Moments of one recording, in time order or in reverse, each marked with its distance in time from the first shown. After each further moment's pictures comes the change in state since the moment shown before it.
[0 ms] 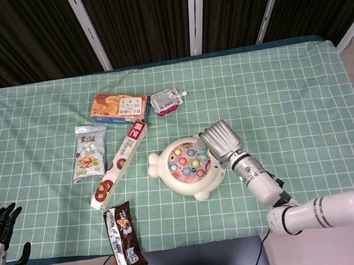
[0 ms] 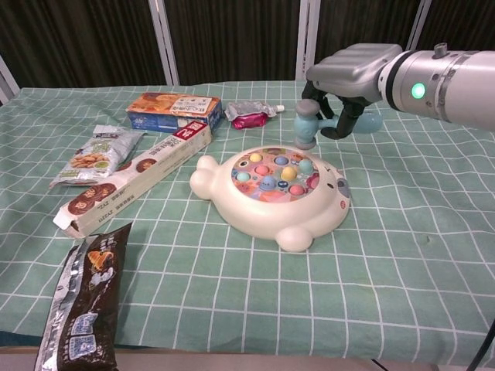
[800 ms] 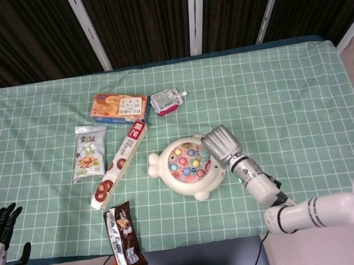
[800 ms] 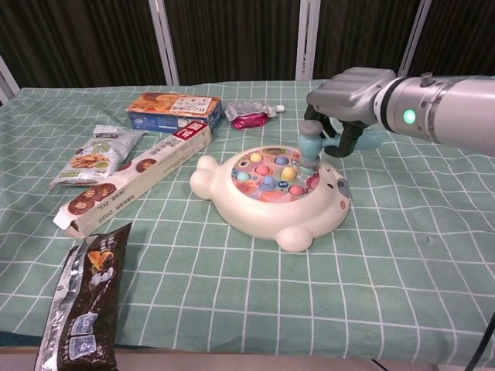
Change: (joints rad) left arm -0.001 0.003 0.001 0.001 -0.001 -0.001 -0.008; right arm 0.007 -0.057 -0.033 0.079 0.034 -0.039 -0.040
